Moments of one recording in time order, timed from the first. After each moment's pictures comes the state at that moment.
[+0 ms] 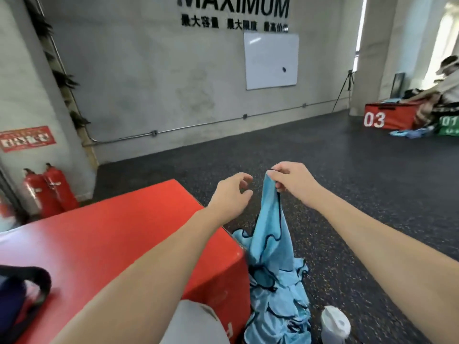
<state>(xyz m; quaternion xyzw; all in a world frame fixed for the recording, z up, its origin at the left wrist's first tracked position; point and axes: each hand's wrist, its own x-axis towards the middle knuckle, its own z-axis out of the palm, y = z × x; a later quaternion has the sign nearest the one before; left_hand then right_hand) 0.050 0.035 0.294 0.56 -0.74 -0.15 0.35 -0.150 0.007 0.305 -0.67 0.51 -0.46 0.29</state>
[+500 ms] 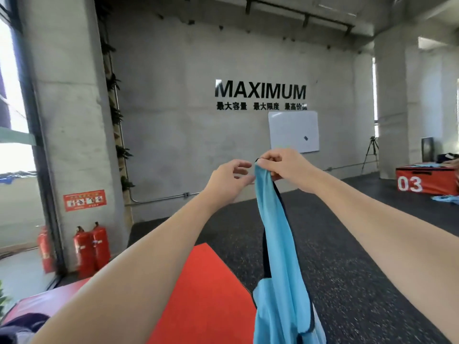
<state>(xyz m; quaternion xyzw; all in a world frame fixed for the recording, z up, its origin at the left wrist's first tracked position) 0.118 0.097 0.513 0.48 -0.73 -0.09 0.48 -0.074 0.061 0.532 -0.78 0.34 -0.48 0.22</state>
